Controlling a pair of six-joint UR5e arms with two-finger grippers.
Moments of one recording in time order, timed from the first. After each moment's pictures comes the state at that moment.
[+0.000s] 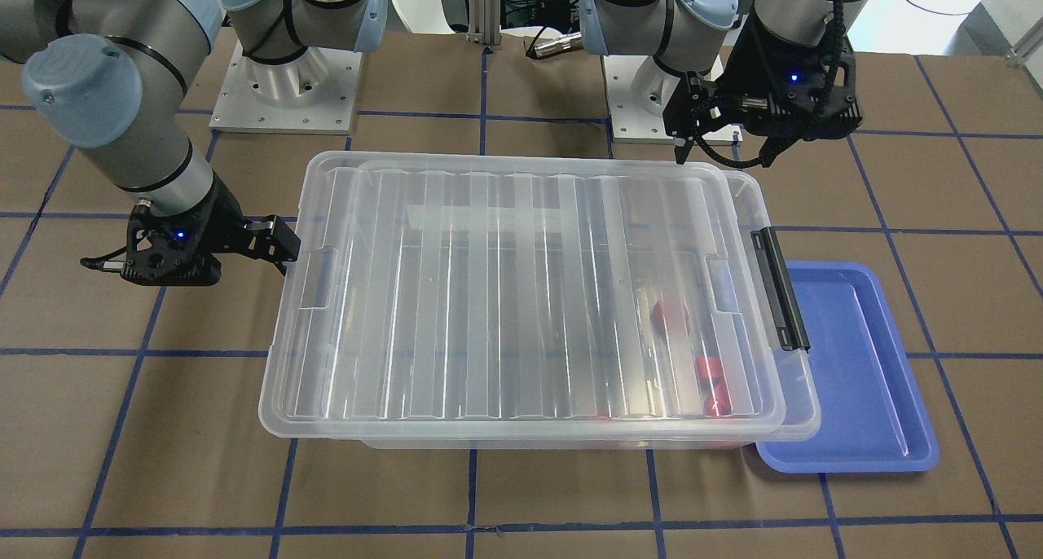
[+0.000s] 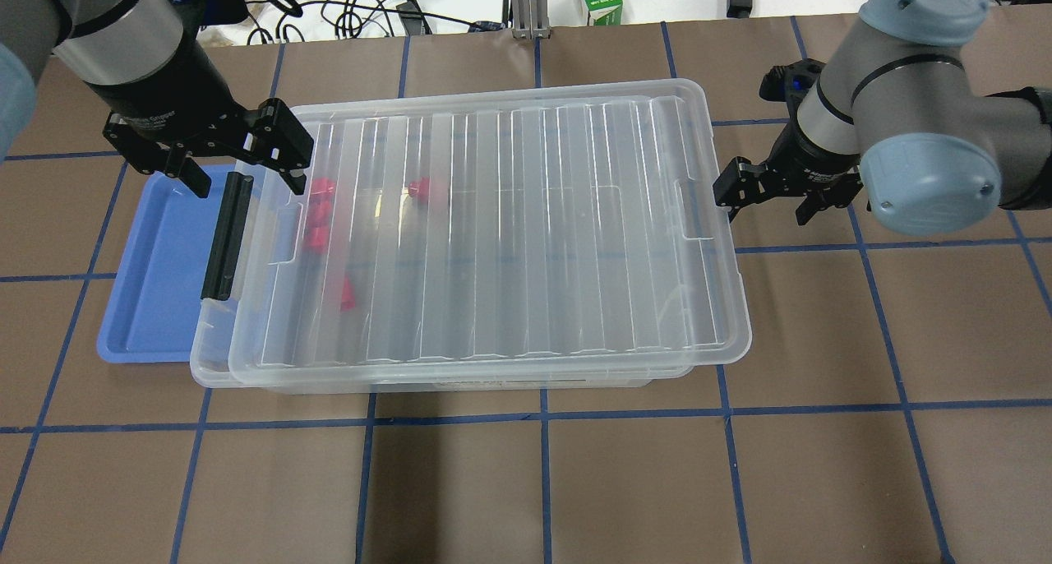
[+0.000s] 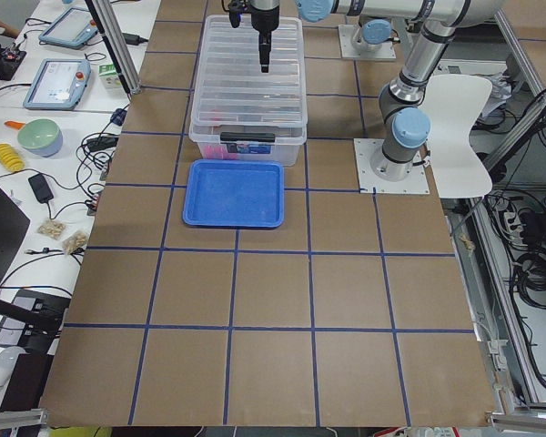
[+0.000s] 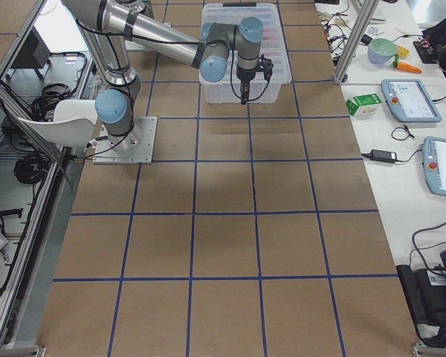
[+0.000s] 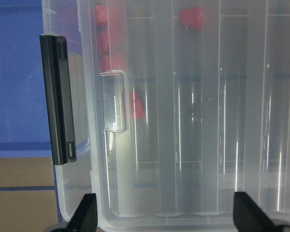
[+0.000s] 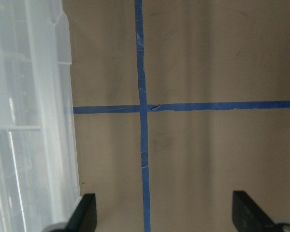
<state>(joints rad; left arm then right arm) -1.54 -1.52 -1.57 -1.64 1.57 0.05 1.46 -1.47 1.86 -1.95 -1.49 -0.09</state>
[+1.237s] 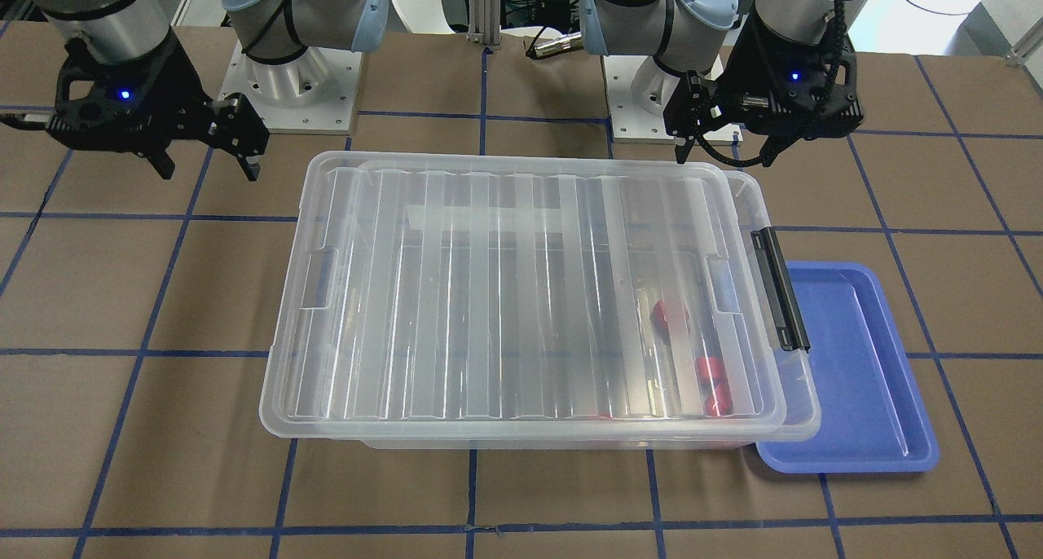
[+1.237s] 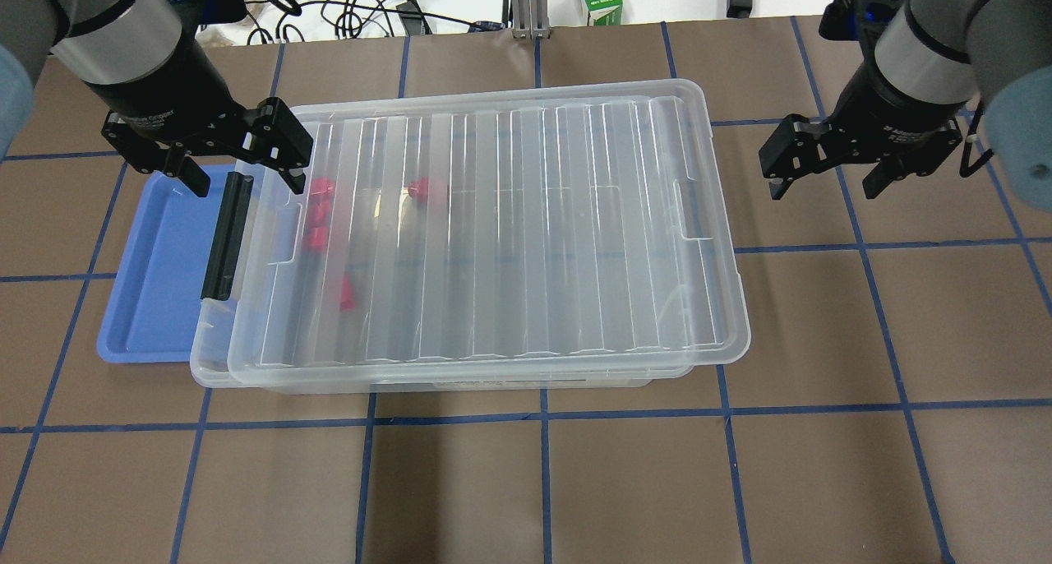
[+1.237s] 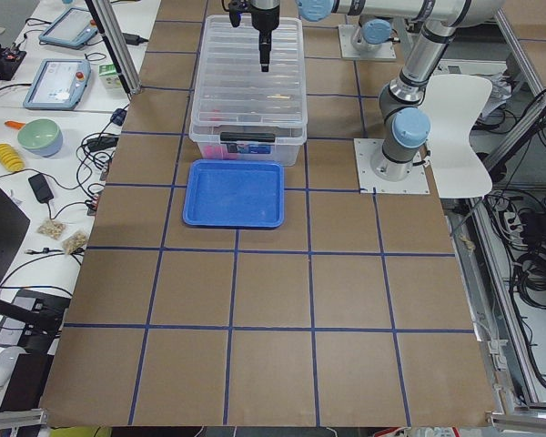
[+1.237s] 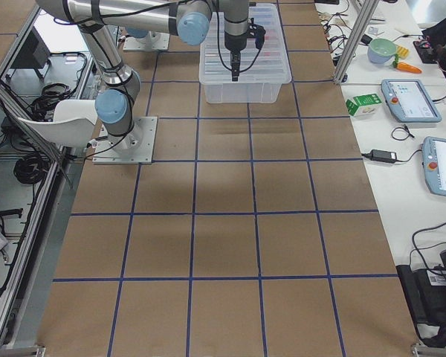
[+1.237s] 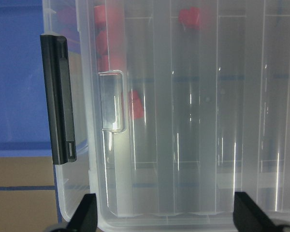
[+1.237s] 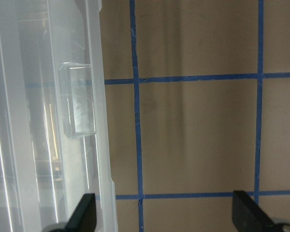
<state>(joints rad) -1.54 -1.52 -1.57 -1.64 1.57 0.05 1.46 -1.71 1.74 -1.64 -1.54 -0.08</state>
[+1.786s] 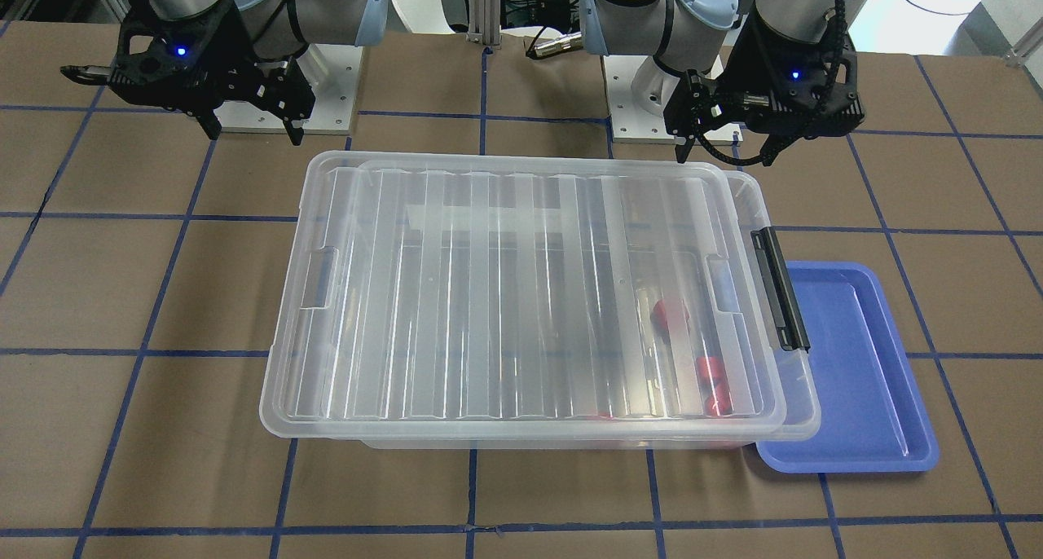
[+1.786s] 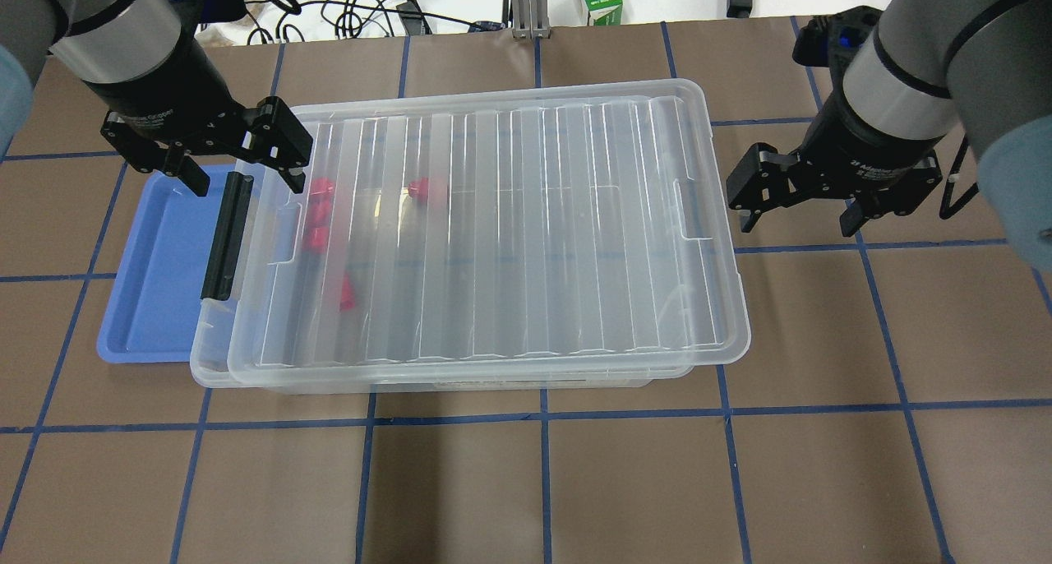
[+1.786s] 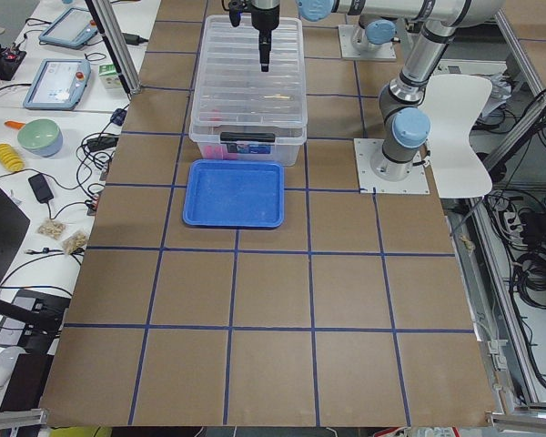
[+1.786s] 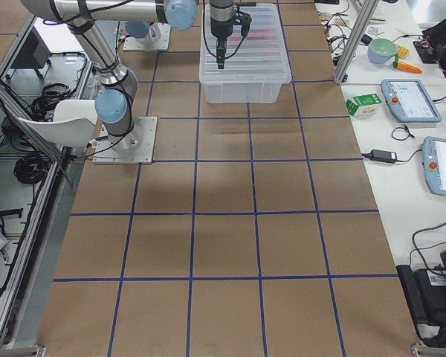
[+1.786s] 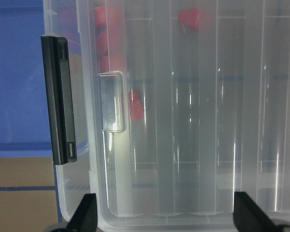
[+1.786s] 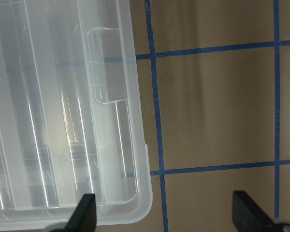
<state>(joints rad) -1.54 -1.52 -1.57 -1.64 1.57 0.05 1.56 -1.74 1.76 -1.59 -1.54 0.07</state>
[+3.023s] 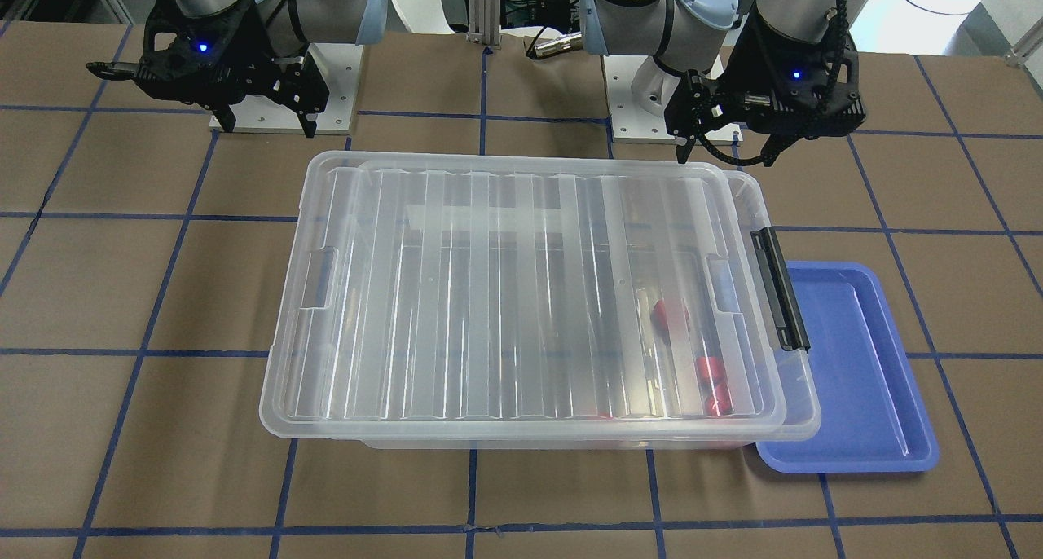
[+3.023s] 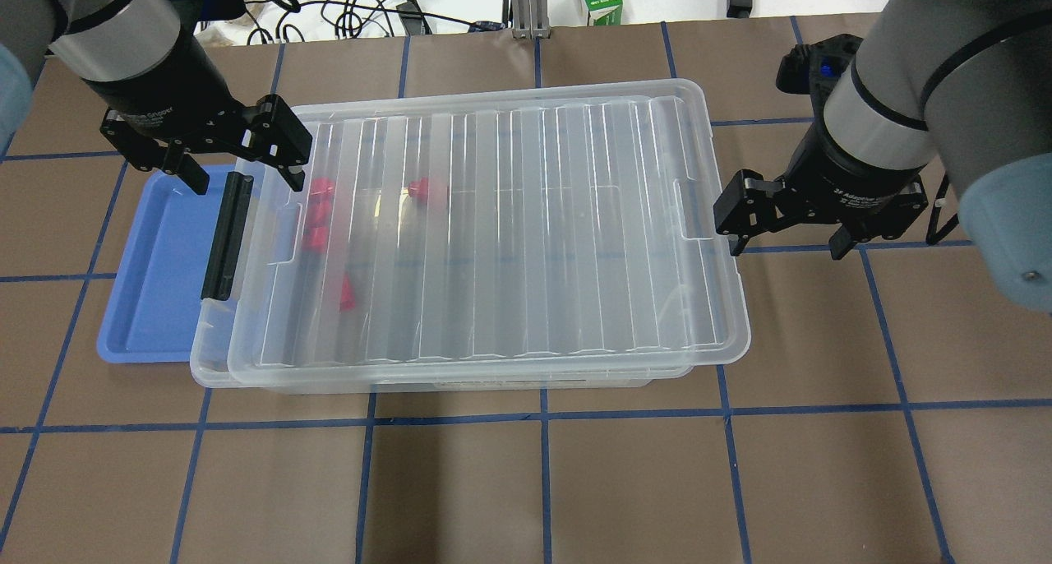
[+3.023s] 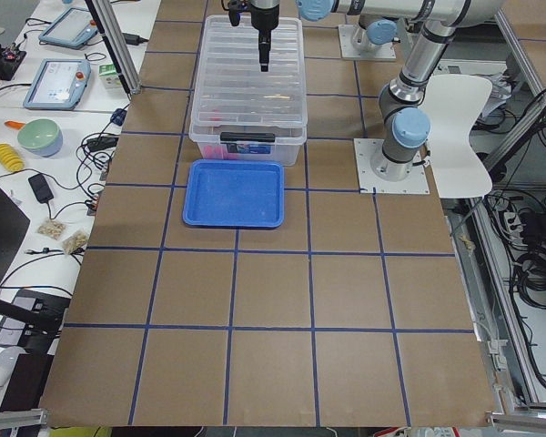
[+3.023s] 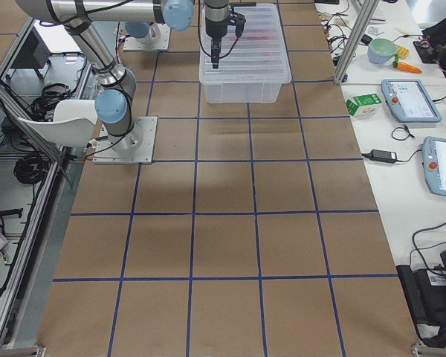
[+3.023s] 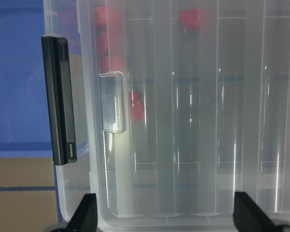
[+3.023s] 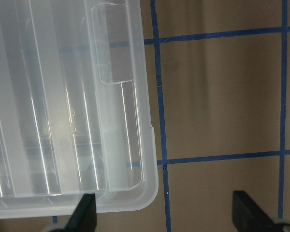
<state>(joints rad) -1.54 -1.52 -1.56 -1.63 1.57 0.05 1.58 -1.77 1.79 -1.58 -1.55 0.08</state>
